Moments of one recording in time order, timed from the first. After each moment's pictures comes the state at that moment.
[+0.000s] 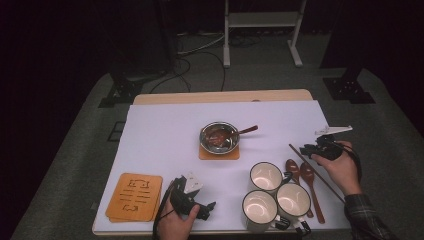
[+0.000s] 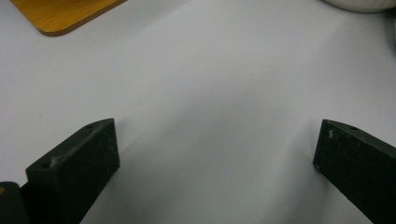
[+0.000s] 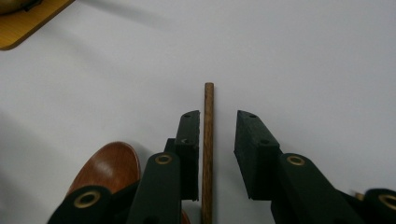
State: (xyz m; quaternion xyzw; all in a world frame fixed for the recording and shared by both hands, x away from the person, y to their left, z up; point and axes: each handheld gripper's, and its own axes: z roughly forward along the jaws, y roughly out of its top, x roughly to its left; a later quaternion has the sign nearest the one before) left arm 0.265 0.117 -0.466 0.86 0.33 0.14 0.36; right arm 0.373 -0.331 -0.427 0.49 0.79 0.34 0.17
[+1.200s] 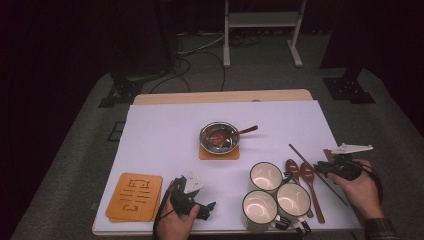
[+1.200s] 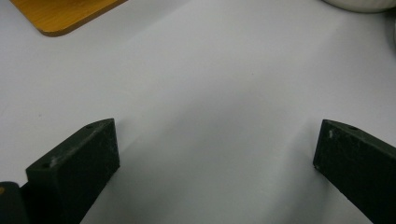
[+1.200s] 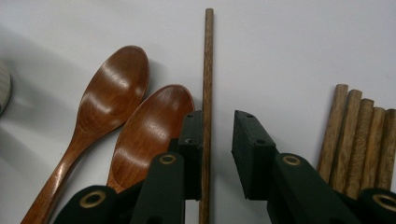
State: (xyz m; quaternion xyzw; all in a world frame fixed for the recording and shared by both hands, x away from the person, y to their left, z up) left arm 0.265 0.117 -0.466 0.86 0.33 0.15 0.36; right arm 0.319 -0.361 -0.438 0.49 0.79 0.33 0.16
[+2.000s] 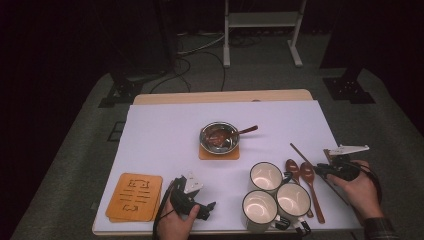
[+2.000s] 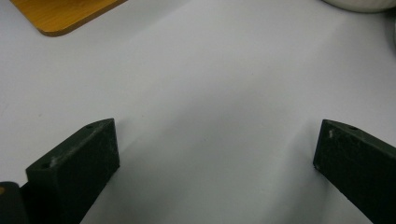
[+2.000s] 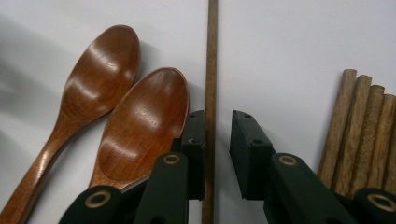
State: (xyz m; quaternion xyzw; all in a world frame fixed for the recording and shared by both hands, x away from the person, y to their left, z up) left arm 0.265 0.117 -0.466 0.86 0.33 0.14 0.36; right arm 0.322 -0.362 -0.445 0.49 0.80 0.31 0.15
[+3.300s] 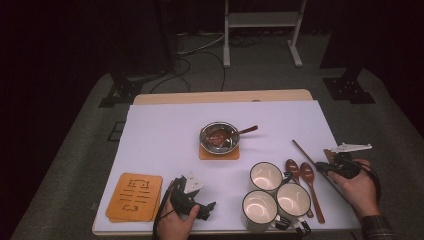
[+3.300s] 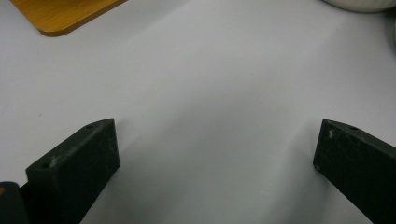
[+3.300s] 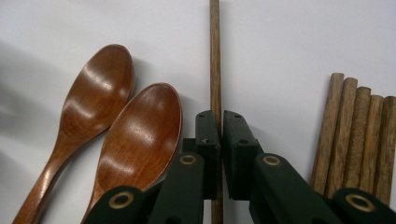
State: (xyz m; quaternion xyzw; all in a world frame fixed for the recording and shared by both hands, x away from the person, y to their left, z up) left arm 0.265 0.117 -0.466 0.86 0.33 0.15 0.36; right arm 0.324 -0.362 -0.441 0.52 0.78 0.32 0.15
